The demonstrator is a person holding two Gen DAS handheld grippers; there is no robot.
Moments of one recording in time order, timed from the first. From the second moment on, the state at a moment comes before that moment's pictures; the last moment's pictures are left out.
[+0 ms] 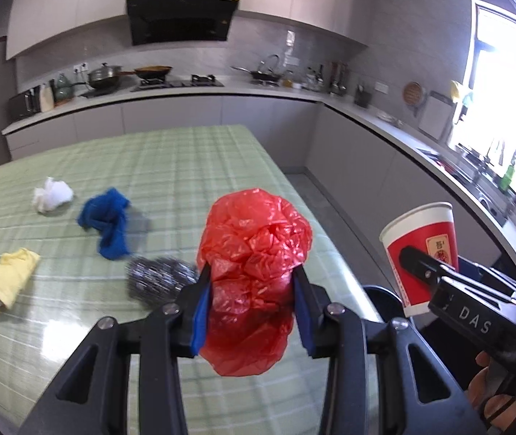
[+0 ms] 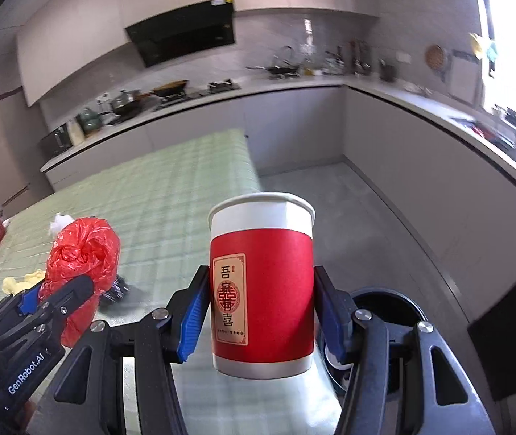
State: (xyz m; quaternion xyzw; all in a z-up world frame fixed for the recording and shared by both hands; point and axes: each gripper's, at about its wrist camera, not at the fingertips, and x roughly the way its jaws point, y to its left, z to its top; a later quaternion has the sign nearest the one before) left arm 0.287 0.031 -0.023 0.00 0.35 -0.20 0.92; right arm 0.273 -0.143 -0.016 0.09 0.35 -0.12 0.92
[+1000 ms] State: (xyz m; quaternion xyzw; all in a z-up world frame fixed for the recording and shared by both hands) left arm 0.219 -0.192 -0.074 0.01 0.41 -0.15 0.90; right arm 0.212 -0.404 -0.114 0.12 0.44 -0.05 0.89
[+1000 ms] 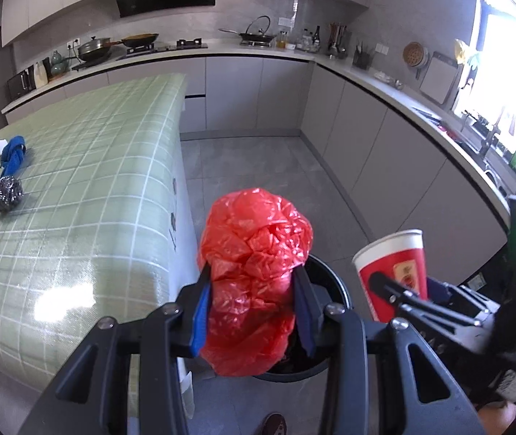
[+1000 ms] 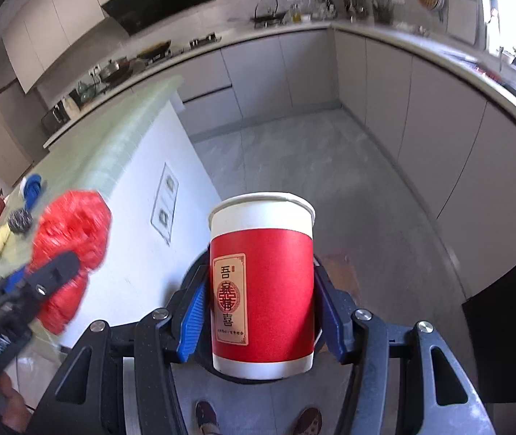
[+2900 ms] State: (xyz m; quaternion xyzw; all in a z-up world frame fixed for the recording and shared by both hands) left arm 0.231 -0.114 0.000 0.00 0.39 -0.12 0.91; right arm 0.220 -0.320 -0.031 0.10 0.37 -0.10 0.92
